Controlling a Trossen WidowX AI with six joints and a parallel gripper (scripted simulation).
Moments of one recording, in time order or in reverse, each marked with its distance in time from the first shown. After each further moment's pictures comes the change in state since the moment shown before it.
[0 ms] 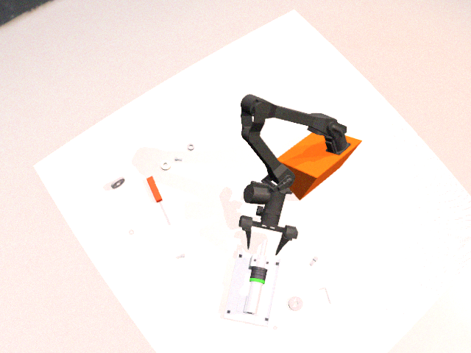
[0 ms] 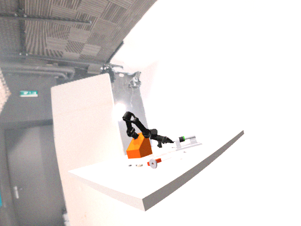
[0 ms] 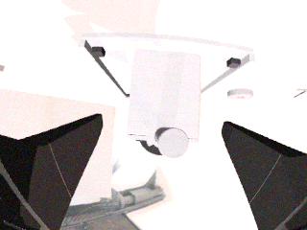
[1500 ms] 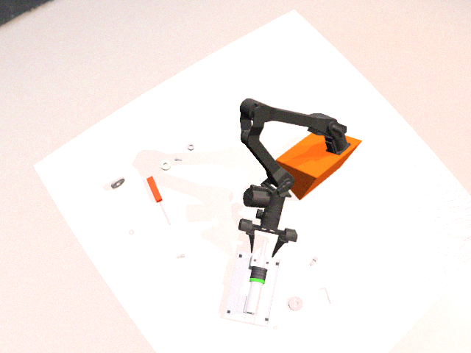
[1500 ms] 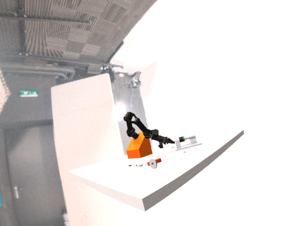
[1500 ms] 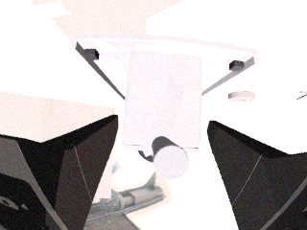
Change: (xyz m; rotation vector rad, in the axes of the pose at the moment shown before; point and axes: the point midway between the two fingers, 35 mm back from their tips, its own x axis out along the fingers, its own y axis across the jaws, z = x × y) arm 0.011 -0.002 0.001 0.001 -0.003 -0.004
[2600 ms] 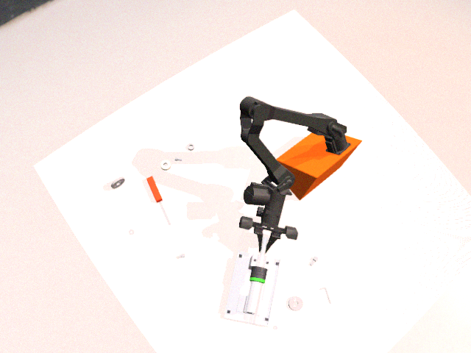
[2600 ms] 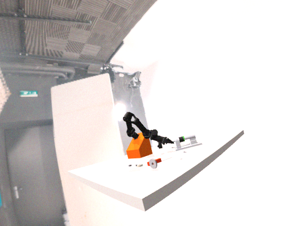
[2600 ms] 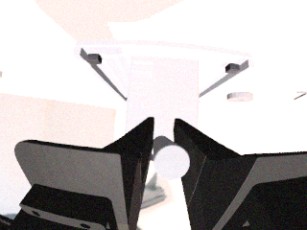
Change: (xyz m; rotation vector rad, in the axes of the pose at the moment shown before) arm -0.007 0.000 0.004 0.008 -0.002 0.002
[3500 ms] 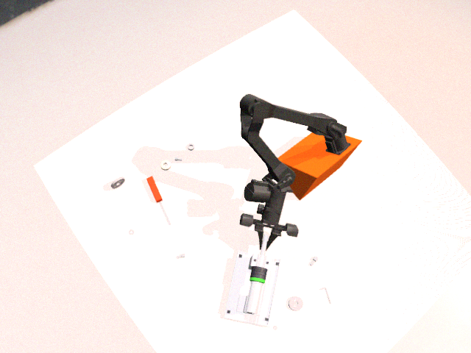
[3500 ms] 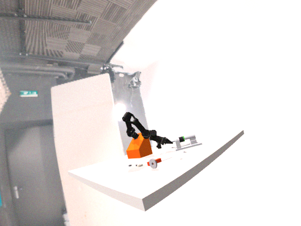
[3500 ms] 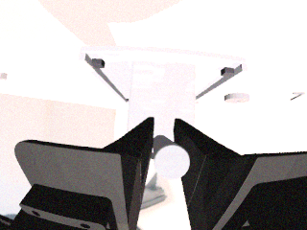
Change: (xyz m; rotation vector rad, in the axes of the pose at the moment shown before) arm -0.008 0.000 0.005 0.001 -0.002 -0.001
